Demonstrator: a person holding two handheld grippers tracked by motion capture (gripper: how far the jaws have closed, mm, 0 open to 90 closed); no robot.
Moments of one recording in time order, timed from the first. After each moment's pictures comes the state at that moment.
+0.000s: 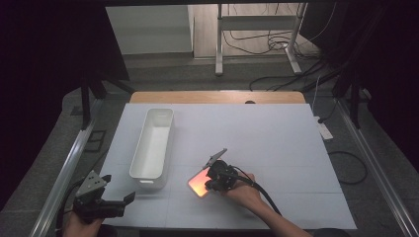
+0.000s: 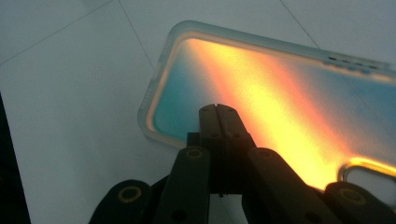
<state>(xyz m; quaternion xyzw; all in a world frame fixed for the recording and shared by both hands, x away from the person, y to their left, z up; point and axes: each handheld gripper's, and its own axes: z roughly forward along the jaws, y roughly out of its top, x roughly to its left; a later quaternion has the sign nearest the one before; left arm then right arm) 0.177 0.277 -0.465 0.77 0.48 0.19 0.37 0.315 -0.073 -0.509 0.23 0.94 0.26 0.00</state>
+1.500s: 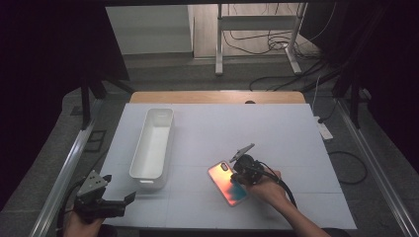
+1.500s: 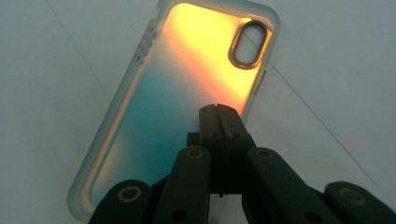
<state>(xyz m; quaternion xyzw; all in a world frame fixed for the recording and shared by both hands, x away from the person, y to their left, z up) 0.178 0.276 -0.465 0.77 0.48 0.19 0.37 0.333 -0.142 -0.502 0.29 0.93 0.23 0.05</state>
